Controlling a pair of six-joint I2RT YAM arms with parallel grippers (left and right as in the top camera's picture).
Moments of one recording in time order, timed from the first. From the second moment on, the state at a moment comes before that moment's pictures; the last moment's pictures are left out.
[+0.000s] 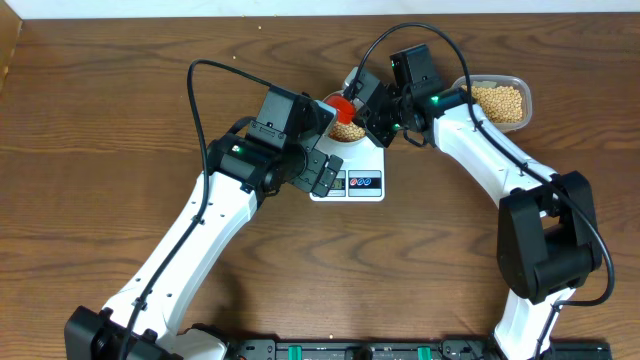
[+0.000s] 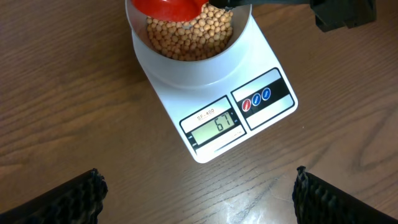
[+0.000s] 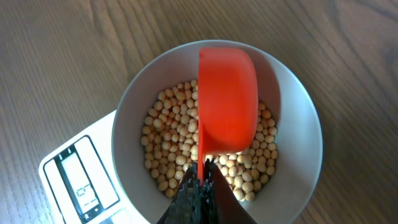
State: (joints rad) left arm -0.45 1.47 1.26 -0.84 0.10 0.06; right arm 0.38 1.98 1.47 -0.46 -0.44 -0.50
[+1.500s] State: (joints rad) left arm -0.45 1.47 1.26 -0.84 0.10 0.06; right arm 0.26 1.98 1.47 -0.50 -0.62 -0.40
